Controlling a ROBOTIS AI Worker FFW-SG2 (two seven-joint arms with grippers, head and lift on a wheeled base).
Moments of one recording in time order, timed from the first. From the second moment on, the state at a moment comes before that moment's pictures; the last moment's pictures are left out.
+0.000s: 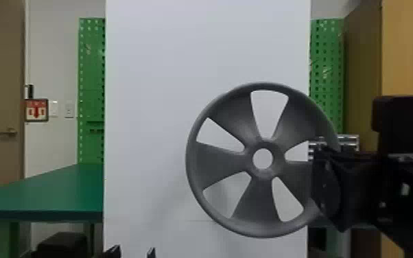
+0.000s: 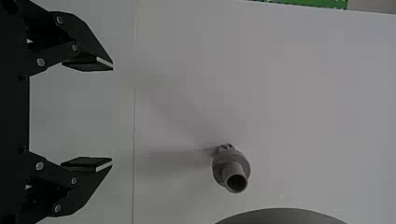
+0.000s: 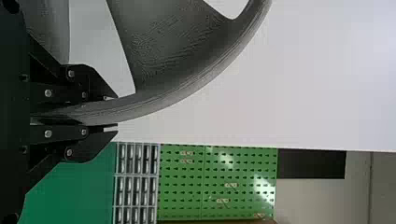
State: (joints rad) left arm -0.08 0.09 -0.07 -2.28 0.22 0.65 0.03; right arm -0.65 0.00 0.04 -2.22 0.03 1.06 0.01
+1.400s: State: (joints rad) left arm -0.09 0.09 -0.09 -2.28 0.22 0.67 0.03; right arm -0.72 0.00 0.25 -2.12 -0.01 1.05 -0.15
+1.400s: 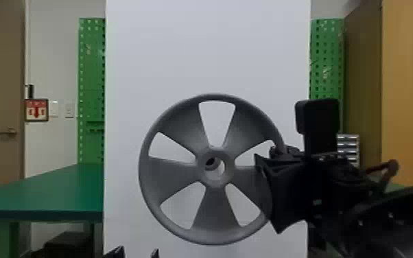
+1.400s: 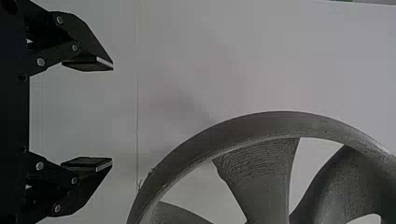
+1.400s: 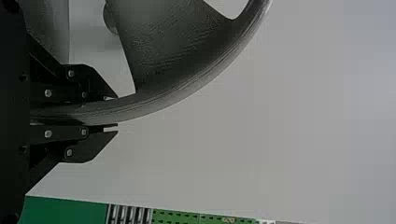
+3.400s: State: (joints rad) left arm -0.10 0.09 -0.09 -2.27 0.22 0.67 0.03; right arm -0.79 0.00 0.28 -1.93 -0.08 0.91 -0.22
